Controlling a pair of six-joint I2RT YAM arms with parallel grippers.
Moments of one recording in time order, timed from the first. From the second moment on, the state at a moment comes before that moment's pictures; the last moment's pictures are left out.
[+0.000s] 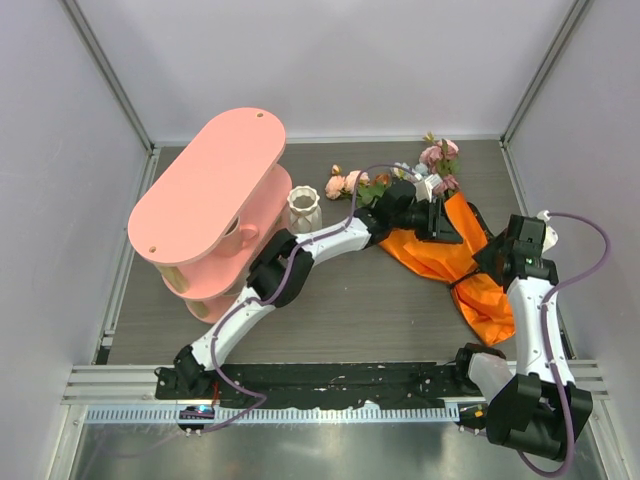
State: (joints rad) left arm -0.92 2.57 2.15 0.16 0.61 -0.97; right arm -0.28 0.95 0.74 -0.66 0.08 0.60
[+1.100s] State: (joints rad) left arm -0.92 2.73 2.20 0.11 0.56 -0.95; right arm -0.25 1.14 0.64 -0.54 0.06 0.67
